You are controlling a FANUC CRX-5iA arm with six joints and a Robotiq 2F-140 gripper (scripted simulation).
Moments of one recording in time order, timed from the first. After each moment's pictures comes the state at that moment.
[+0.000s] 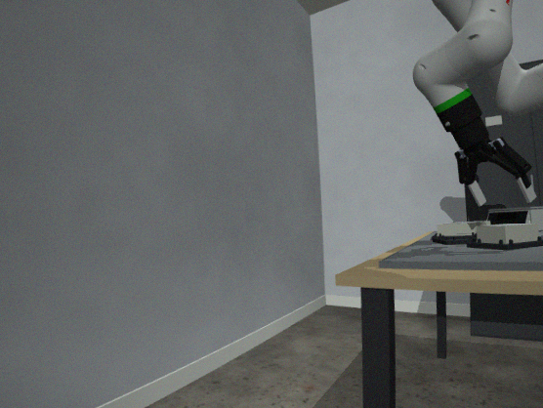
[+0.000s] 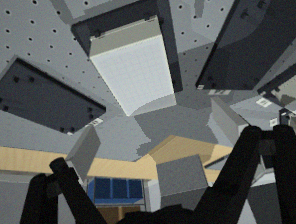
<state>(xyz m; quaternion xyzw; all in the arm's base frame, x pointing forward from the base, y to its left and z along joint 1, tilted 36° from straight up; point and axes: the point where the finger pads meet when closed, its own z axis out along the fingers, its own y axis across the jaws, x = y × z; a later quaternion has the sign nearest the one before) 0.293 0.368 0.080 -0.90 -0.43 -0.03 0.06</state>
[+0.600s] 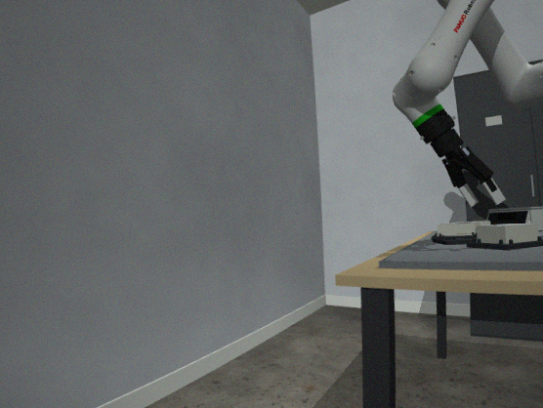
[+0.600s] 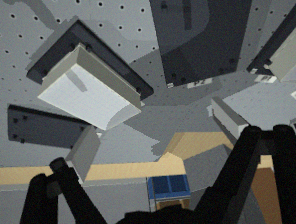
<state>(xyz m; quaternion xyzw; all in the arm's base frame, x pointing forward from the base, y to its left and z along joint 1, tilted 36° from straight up) 0.344 0.313 0.066 -0.95 -0.28 0.02 0.15</state>
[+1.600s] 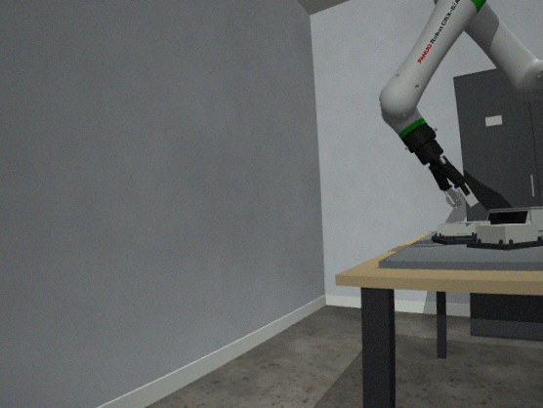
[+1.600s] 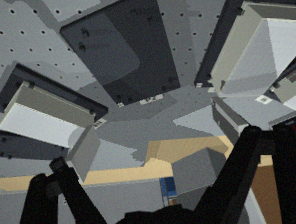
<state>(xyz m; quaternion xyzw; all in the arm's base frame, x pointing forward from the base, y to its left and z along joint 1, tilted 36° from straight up) 0.410 0.233 0.041 -0.96 -0.24 0.03 0.17</state>
